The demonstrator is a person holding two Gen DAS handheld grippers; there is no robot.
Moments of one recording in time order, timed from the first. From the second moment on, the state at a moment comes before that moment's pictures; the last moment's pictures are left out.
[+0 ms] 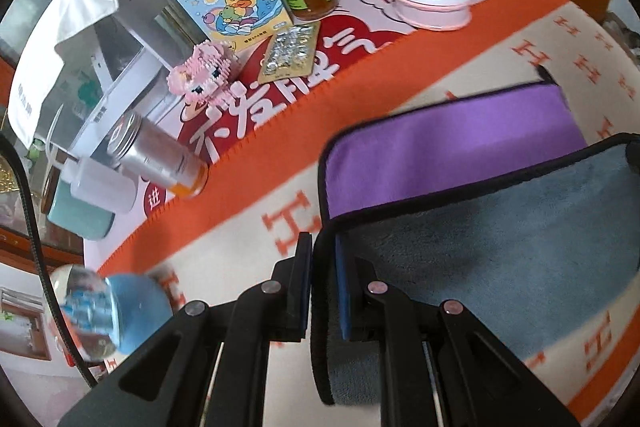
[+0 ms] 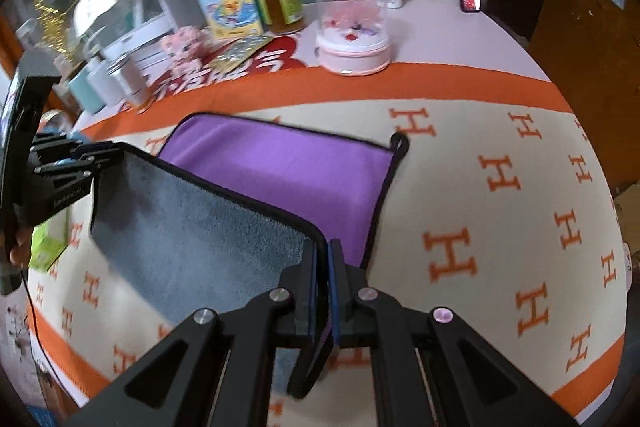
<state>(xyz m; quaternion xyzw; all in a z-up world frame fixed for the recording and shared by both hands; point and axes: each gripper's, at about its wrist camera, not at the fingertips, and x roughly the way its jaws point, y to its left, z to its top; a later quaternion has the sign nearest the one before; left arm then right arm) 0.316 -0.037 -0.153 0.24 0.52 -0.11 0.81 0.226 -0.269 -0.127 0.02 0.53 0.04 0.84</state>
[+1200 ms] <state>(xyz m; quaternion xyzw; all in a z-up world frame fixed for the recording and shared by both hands) 0.402 -0.074 -0.216 0.23 0.54 -0.06 0.81 0.320 -0.286 -0.195 0.00 0.56 -0.01 0.83</state>
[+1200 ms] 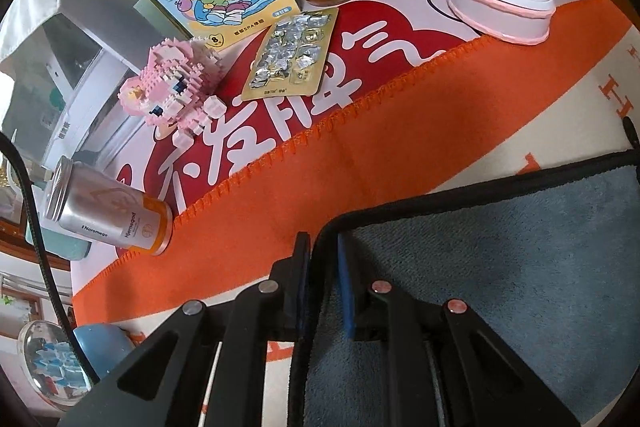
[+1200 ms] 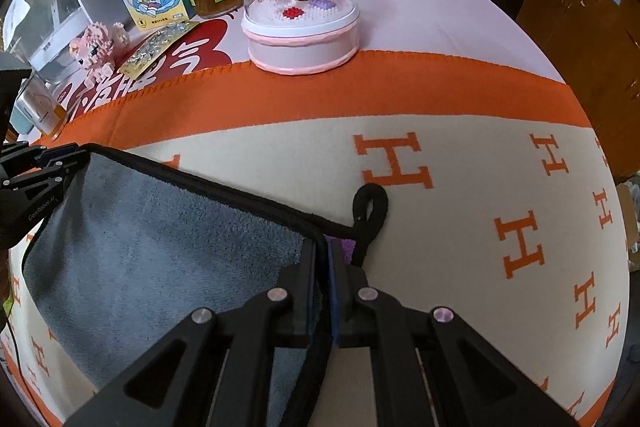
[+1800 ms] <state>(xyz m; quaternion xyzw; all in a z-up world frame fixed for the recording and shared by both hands) 0.396 -0.058 -0.192 0.18 0.54 -0.04 0.82 0.308 -0.294 -0.164 0.00 0.55 -0.01 0.83</state>
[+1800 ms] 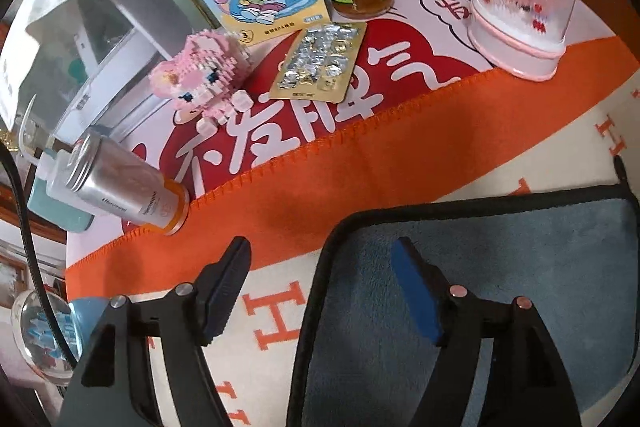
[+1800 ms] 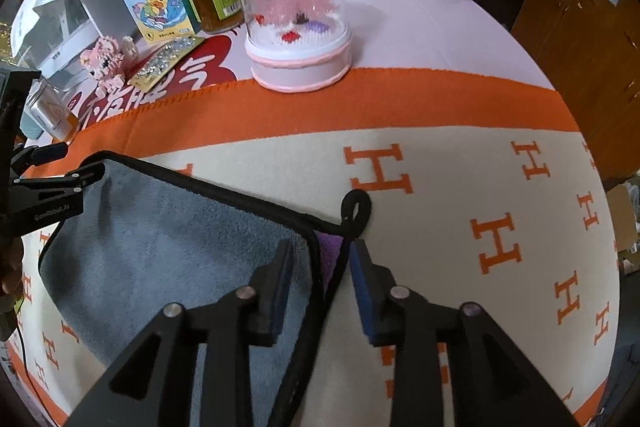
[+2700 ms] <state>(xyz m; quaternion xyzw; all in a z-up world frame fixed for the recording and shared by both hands) 0.279 0.004 -0.140 0.05 0.53 0.00 0.84 0.243 -0.223 -0.124 -0.03 0.51 0.08 0.86</state>
